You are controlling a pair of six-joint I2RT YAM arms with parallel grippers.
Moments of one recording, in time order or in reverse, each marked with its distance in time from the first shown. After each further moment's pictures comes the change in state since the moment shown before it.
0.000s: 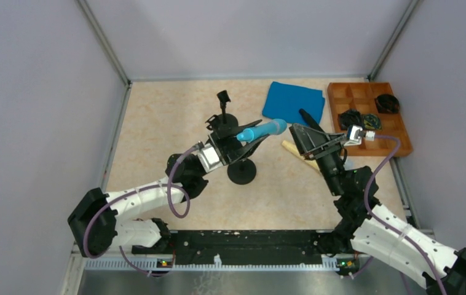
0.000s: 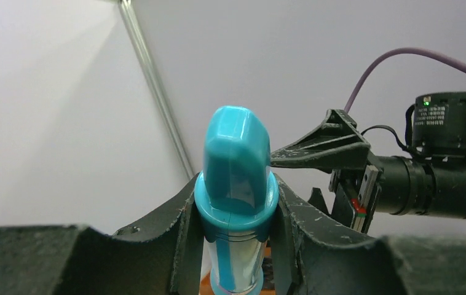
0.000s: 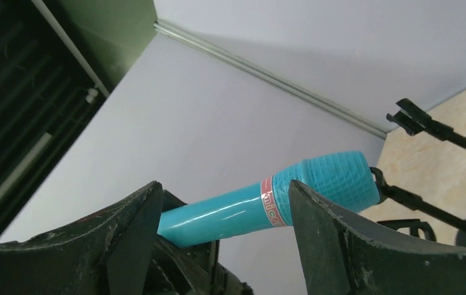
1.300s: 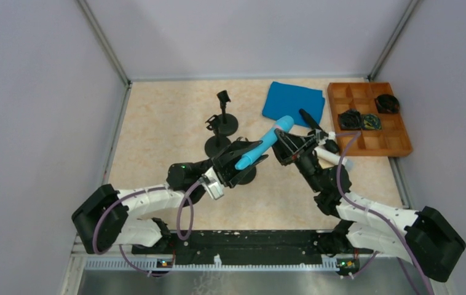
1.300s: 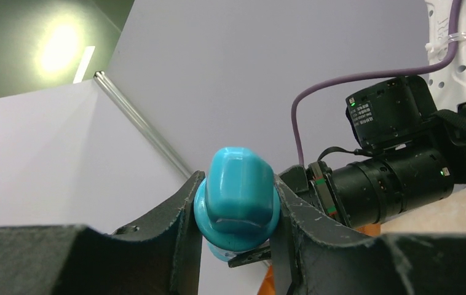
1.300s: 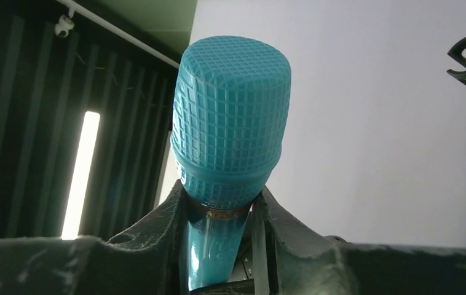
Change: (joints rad) left arm 0.012 0.072 -0.135 0.237 0.290 0.338; right arm 0.002 0.381 -0.124 0.515 -0.145 0.625
